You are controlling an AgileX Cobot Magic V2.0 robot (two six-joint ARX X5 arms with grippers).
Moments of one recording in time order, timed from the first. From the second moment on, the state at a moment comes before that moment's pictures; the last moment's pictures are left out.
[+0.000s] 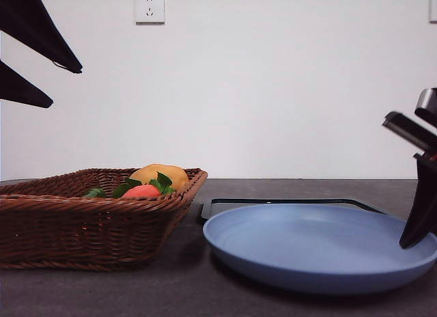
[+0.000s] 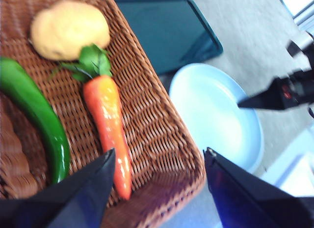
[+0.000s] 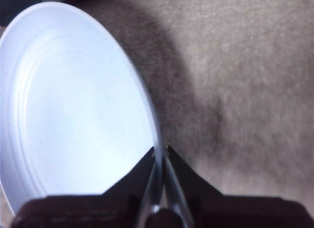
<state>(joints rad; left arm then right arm) -0.23 0.94 0.70 -0.47 0.56 -0.15 0.16 1.30 0.52 -0.30 -0.47 0.36</state>
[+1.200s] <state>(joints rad) -0.50 1.64 0.99 -0.41 0.08 -0.13 0.16 1.00 0.52 -0.49 -0.46 0.35</state>
